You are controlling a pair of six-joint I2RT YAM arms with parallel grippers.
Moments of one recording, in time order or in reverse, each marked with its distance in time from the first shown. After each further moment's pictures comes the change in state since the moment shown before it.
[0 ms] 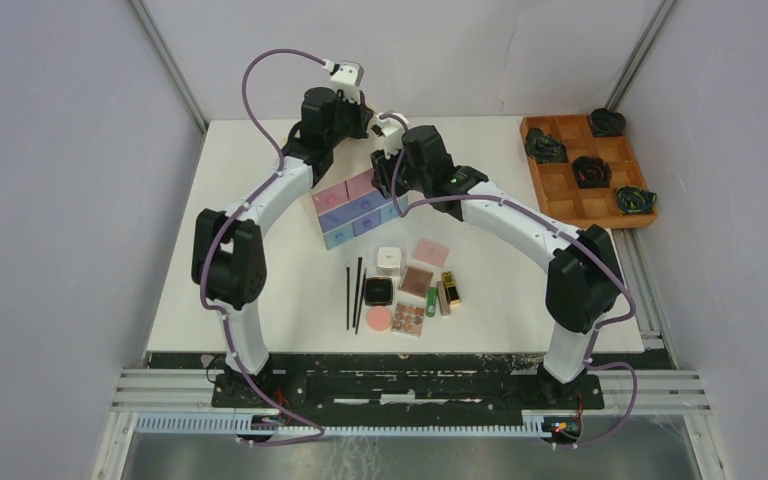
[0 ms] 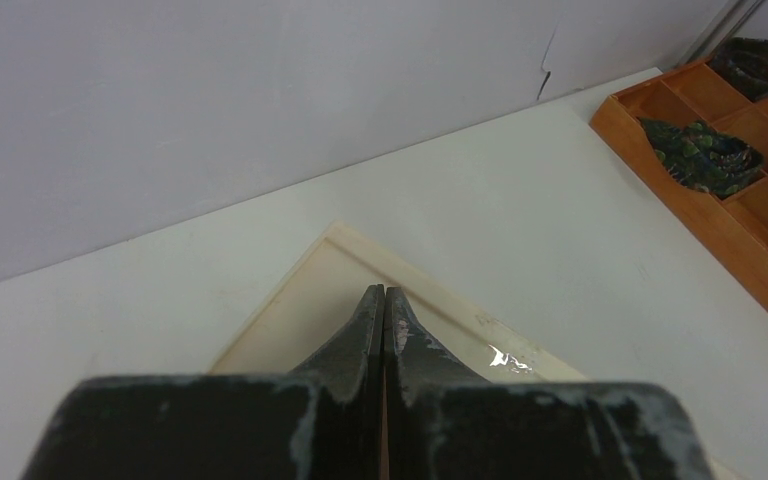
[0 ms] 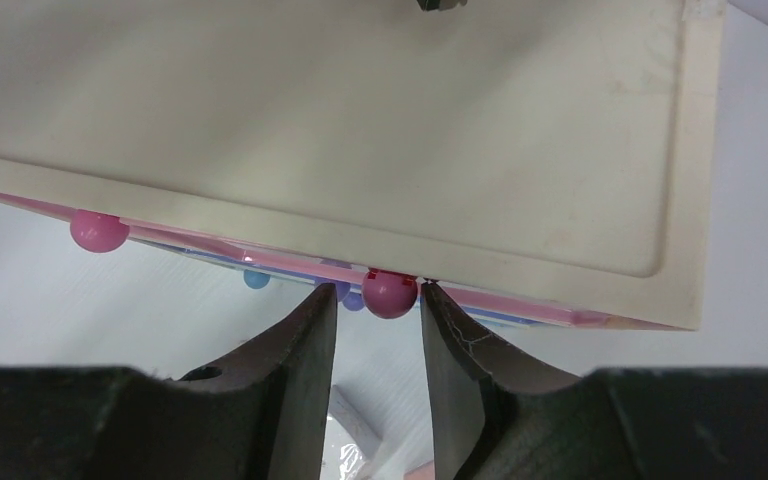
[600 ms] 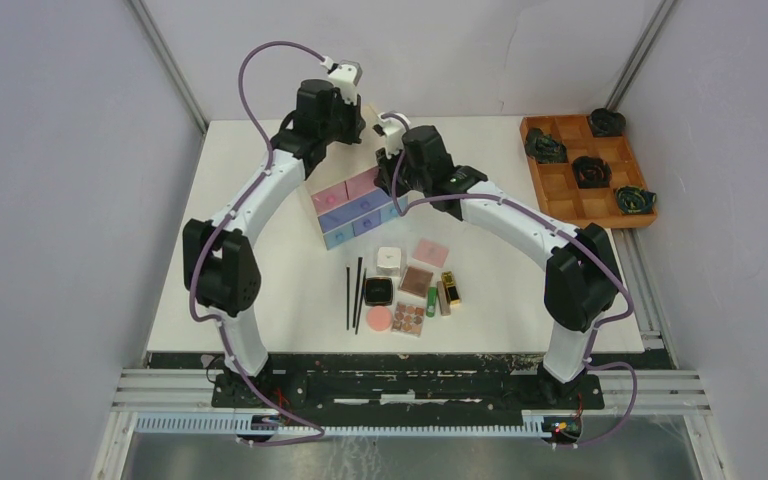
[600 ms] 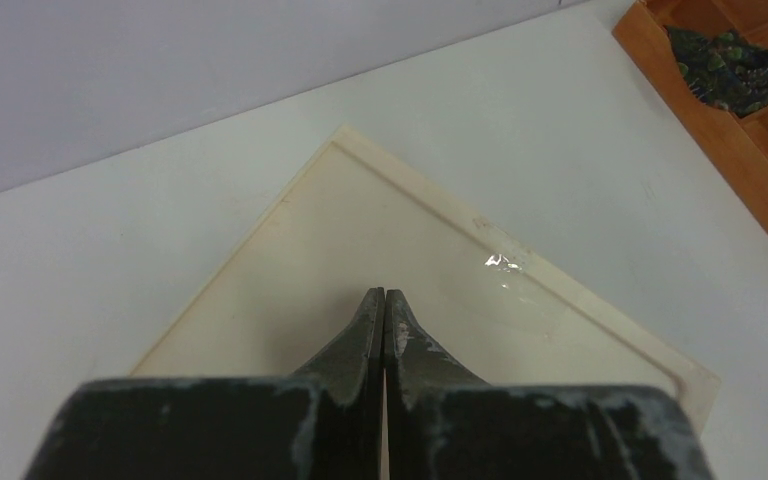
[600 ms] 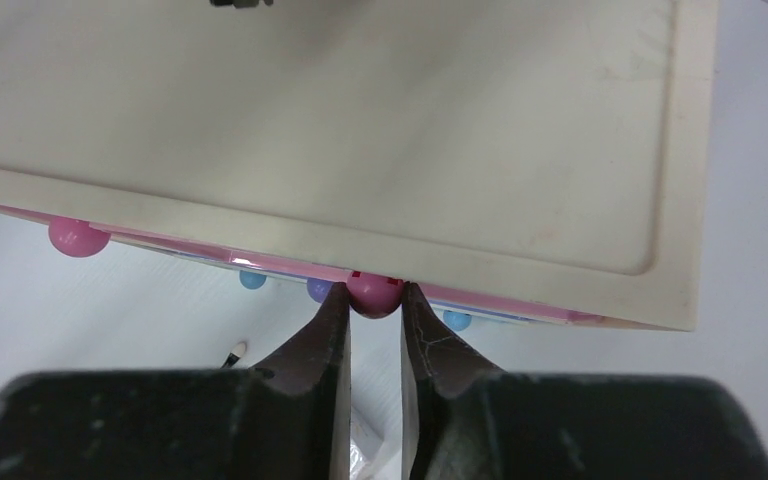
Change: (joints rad) left arm -0.001 -0.076 0.076 -0.315 -0.017 0.020; right arm -0.001 0.018 0.000 0.001 -0.001 0.023
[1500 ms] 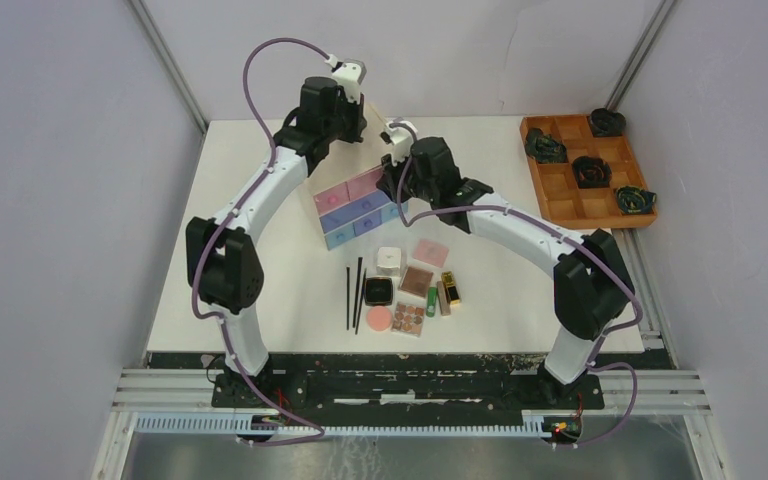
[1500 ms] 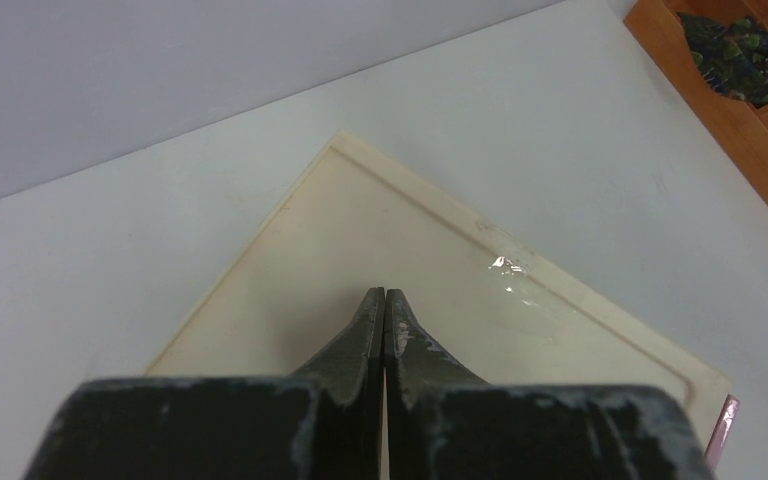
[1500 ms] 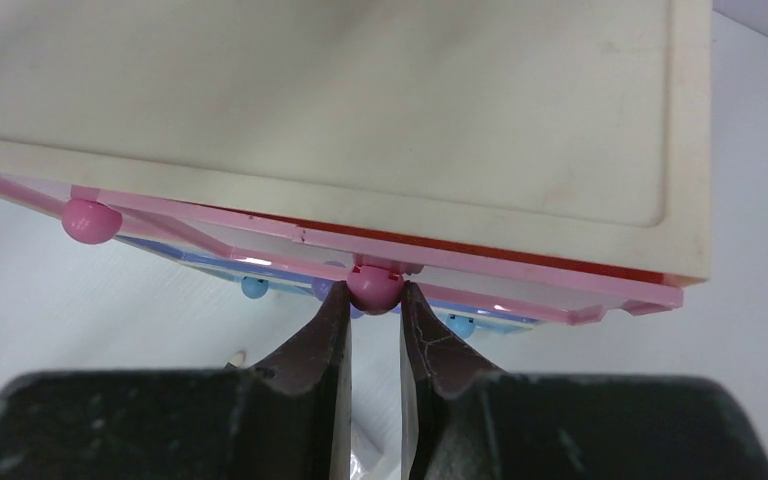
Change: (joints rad) left arm -0.008 0.045 0.061 -0.080 -0.019 0.029; right arm -0.001 -0.062 -0.138 0.141 0.000 0.000
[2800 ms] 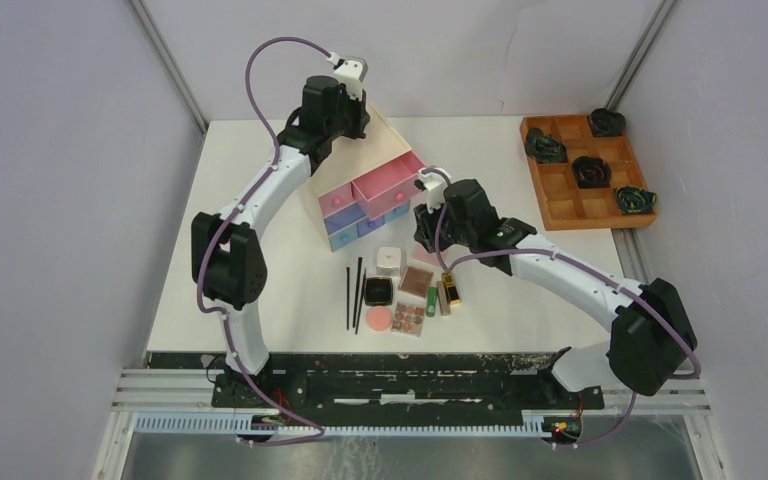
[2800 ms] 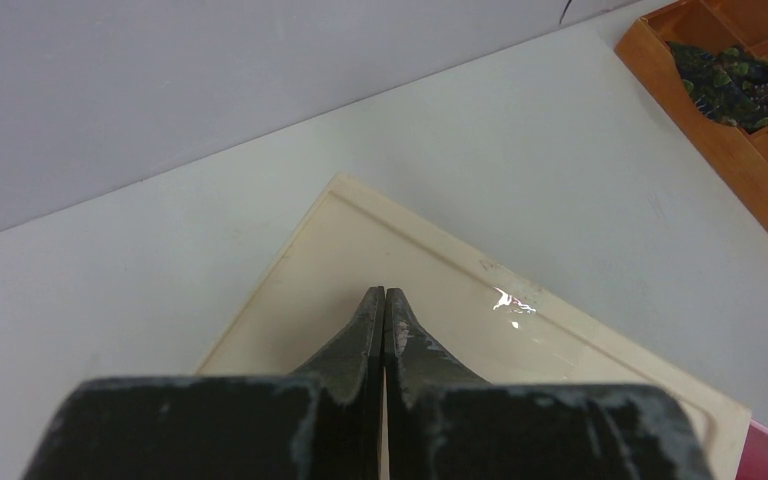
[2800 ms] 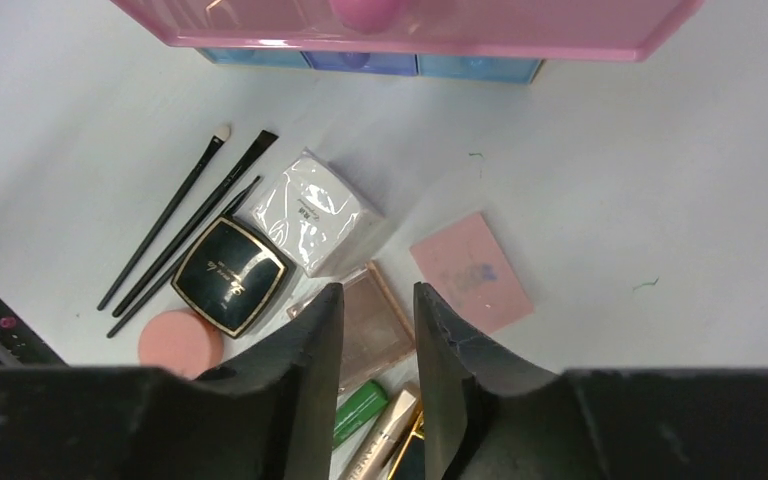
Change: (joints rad) left arm 0.003 0.041 0.012 0.079 0.017 0.000; right arm 0.000 -0.362 -0.404 -0.164 -0.006 0.027
